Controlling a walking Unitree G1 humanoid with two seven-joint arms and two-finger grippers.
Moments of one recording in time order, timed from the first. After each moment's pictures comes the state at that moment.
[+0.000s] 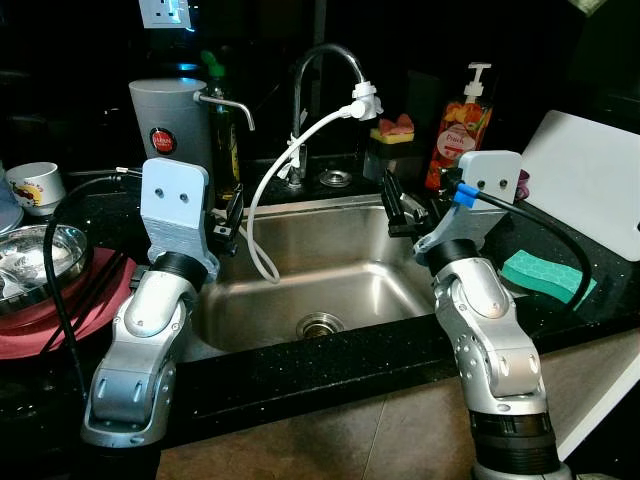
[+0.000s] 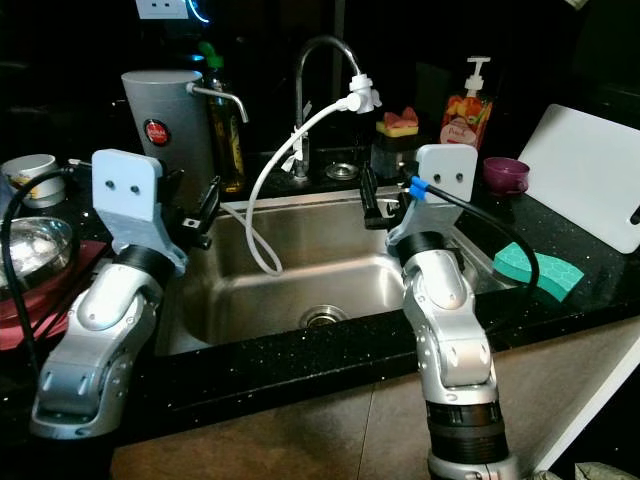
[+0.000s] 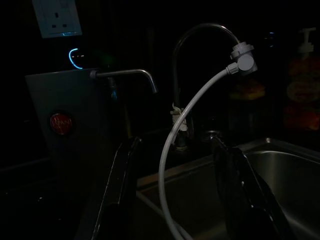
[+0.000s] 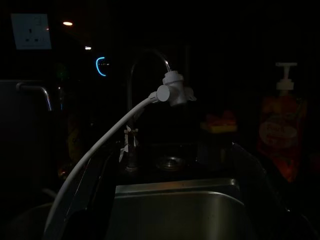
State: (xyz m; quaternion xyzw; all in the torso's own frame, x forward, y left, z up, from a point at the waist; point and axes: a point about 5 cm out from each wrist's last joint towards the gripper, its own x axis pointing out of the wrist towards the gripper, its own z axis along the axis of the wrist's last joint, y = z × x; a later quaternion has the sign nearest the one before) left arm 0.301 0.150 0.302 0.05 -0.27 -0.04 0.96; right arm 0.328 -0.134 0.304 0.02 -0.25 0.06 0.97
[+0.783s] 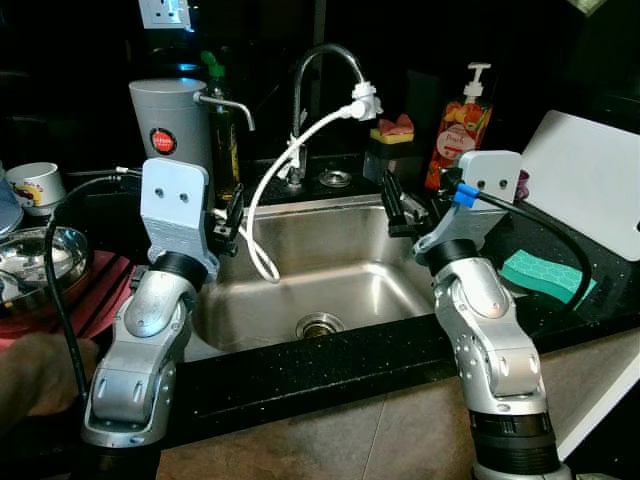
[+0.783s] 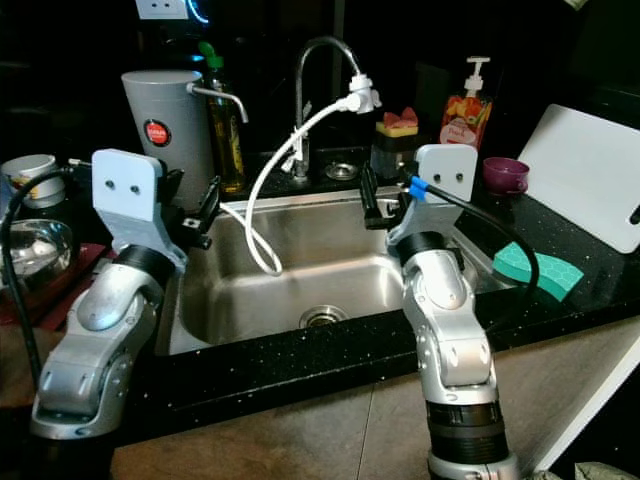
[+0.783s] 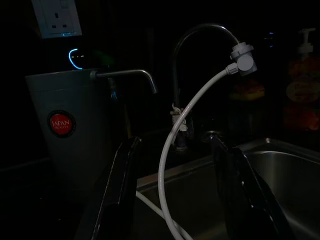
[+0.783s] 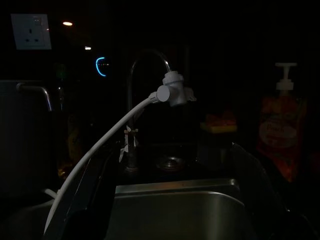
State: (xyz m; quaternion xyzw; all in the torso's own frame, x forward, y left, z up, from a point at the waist) left arm 0.301 0.150 0.302 0.05 -0.27 -0.04 0.96; right arm 0.328 -0.133 0.304 0.02 -0.25 0.06 0.97
